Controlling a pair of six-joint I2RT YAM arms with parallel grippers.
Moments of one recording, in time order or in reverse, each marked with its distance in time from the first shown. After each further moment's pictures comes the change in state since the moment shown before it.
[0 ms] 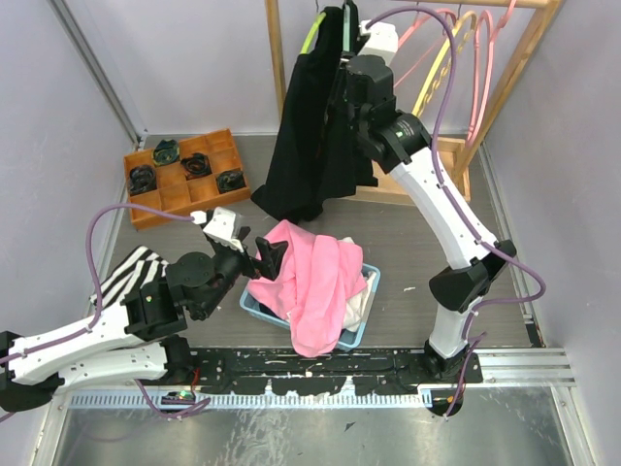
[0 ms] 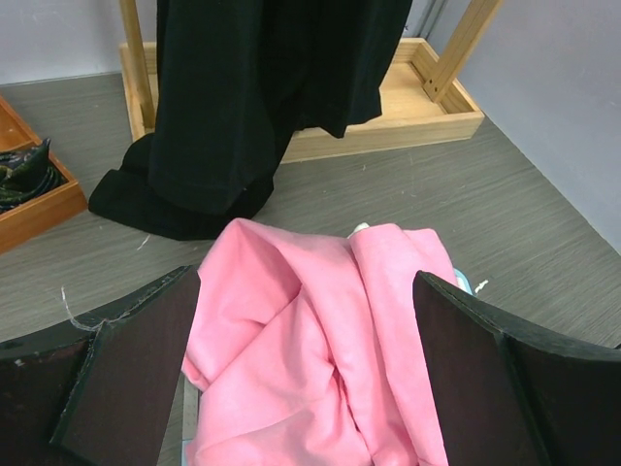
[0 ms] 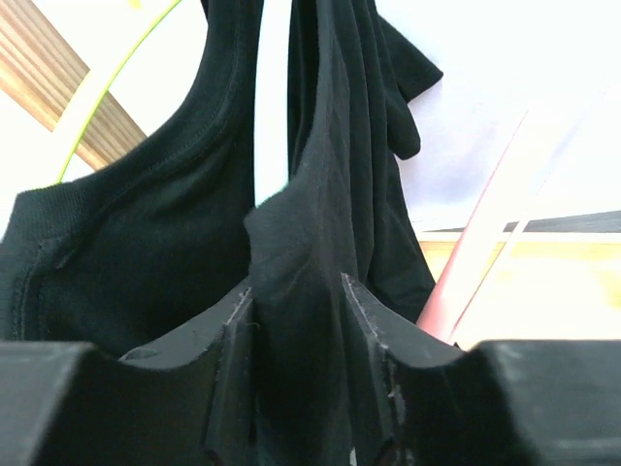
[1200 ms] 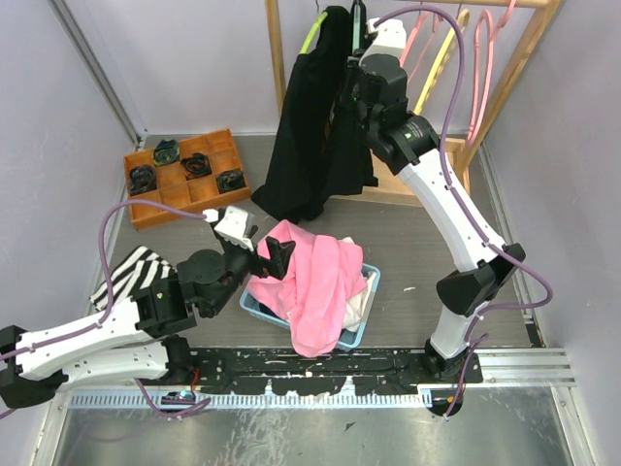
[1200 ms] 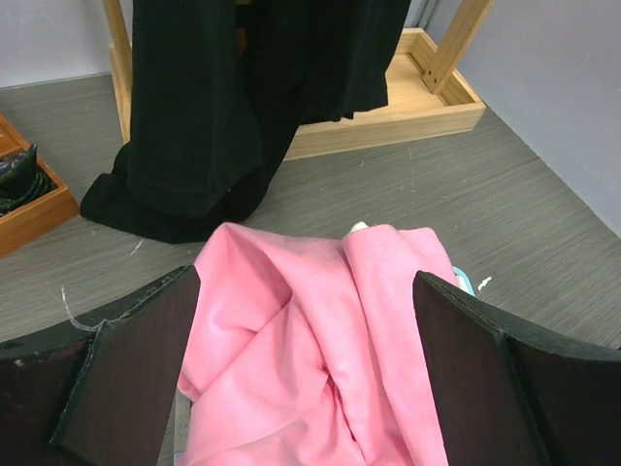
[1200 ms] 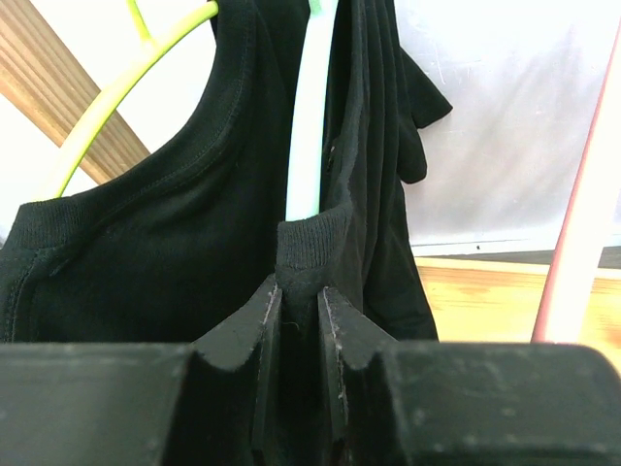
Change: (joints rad) left arm 0.000 0.060 0.008 0.039 0.011 0.017; right arm -0.045 -0.045 -0.069 0.095 -0.079 -0.066
